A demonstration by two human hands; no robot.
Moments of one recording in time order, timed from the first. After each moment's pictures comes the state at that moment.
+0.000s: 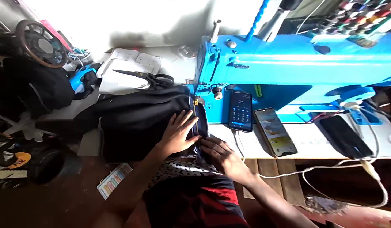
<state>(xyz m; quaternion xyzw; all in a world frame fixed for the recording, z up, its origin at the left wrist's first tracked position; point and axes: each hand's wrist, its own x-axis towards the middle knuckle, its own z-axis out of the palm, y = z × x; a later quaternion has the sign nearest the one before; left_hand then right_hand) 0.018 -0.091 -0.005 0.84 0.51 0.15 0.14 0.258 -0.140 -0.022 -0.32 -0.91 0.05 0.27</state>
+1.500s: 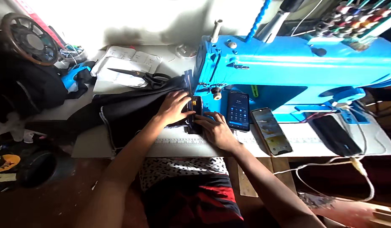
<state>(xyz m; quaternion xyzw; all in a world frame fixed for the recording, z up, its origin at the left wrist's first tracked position) -0.003 0.008 -0.006 0.87 0.44 0.21 0.05 0.238 -0.061 -0.014 -0.38 -0.89 0.08 0.25</state>
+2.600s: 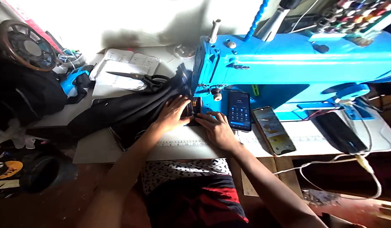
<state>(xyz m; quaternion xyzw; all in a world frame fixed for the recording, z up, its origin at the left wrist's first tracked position) -0.005 -0.011 -0.001 0.84 0.50 0.14 0.15 0.232 -0.059 -0.014 -0.42 -0.87 0.06 0.24</state>
